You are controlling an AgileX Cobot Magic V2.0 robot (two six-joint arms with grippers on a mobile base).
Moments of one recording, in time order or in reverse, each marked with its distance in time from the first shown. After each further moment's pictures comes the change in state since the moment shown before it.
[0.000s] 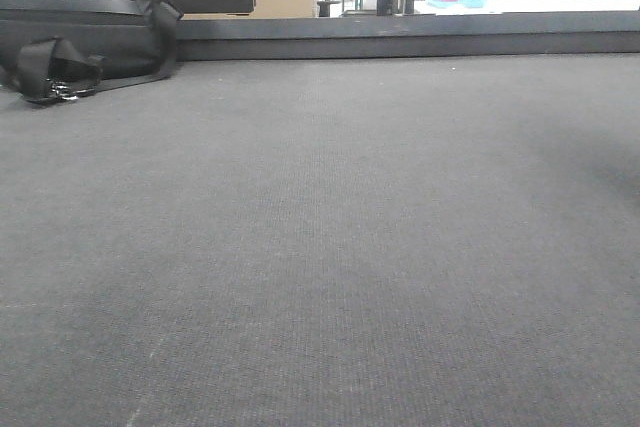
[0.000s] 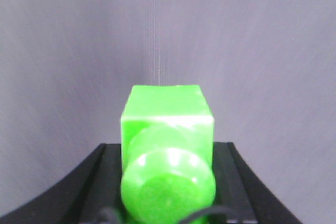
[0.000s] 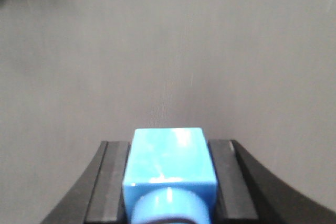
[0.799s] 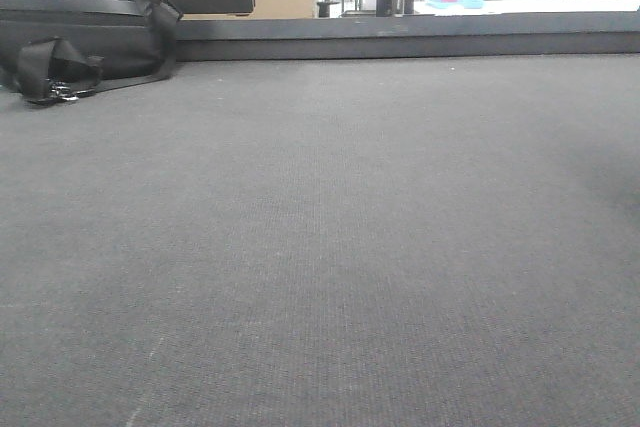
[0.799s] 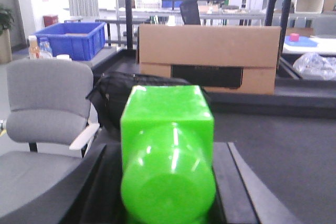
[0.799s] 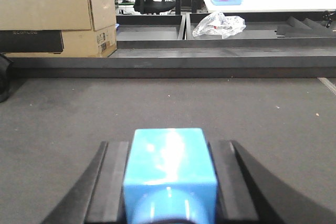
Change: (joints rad) left arm -0.002 -0.706 0.385 -0.124 -0.630 0.008; right arm 0.000 -0.389 0.472 0.008 -0.480 -0.035
